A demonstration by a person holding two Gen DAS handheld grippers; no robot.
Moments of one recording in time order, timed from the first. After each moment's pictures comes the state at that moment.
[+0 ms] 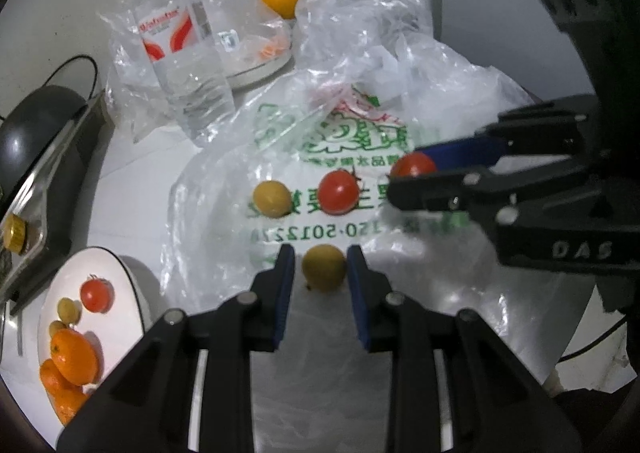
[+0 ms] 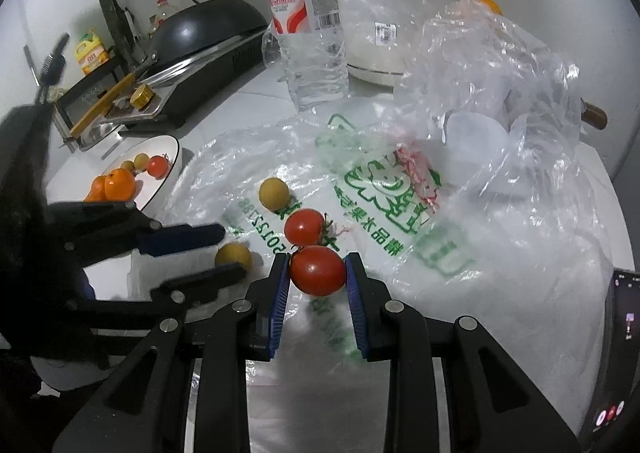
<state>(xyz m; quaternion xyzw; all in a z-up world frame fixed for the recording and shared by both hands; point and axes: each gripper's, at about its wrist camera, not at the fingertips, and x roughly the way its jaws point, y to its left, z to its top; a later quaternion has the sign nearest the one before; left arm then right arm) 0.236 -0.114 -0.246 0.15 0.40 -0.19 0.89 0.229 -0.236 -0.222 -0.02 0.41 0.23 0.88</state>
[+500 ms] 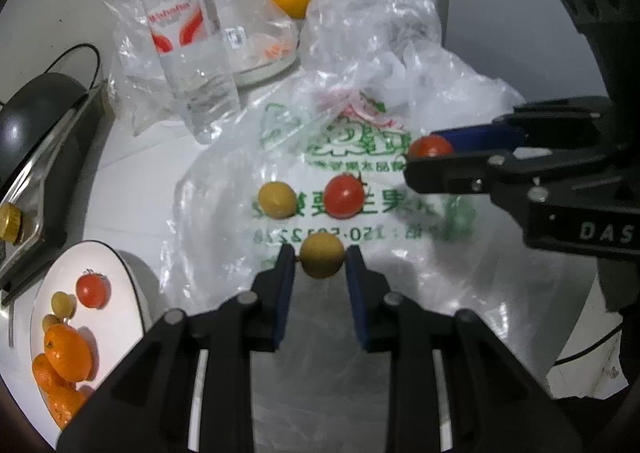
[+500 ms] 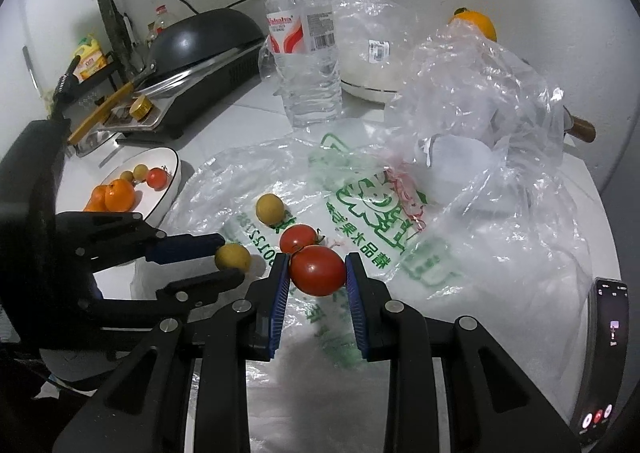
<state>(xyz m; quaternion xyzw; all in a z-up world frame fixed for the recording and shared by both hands) 0.238 -0.108 -0.240 0.13 0.39 -0.19 0.89 0.225 -0.239 -0.210 -0.03 0.40 0.22 0.89</state>
